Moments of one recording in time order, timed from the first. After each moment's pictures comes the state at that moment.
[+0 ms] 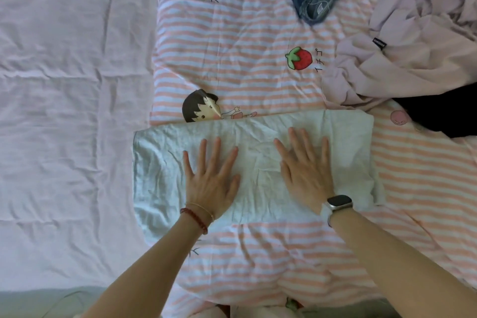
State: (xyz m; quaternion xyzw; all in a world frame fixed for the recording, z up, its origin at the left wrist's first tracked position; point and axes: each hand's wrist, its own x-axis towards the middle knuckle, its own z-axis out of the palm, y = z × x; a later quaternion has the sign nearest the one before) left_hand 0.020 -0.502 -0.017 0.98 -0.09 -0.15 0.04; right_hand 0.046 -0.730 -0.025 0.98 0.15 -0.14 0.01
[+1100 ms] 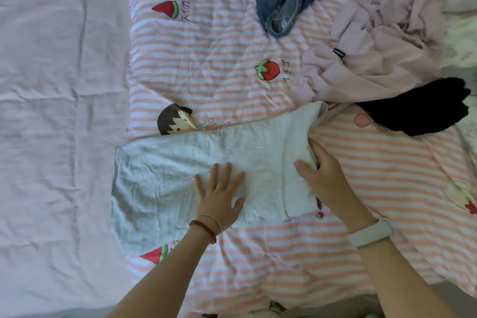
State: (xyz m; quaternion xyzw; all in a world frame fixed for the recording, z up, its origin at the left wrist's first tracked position) left_hand 0.009 -0.565 -0.035 0.94 -0.08 -0.31 0.14; right_hand 0.053 -0.771 0.070 0.78 -0.16 -0.18 -0.58
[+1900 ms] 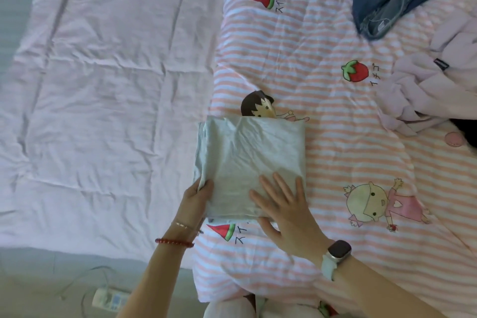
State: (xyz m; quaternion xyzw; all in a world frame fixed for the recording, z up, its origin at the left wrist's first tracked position) left_hand -0.034 -0.399 0.022 0.56 0.43 -0.17 0.69; right_hand -0.025 -0.611 0.014 0.92 0.33 -0.17 -0.12
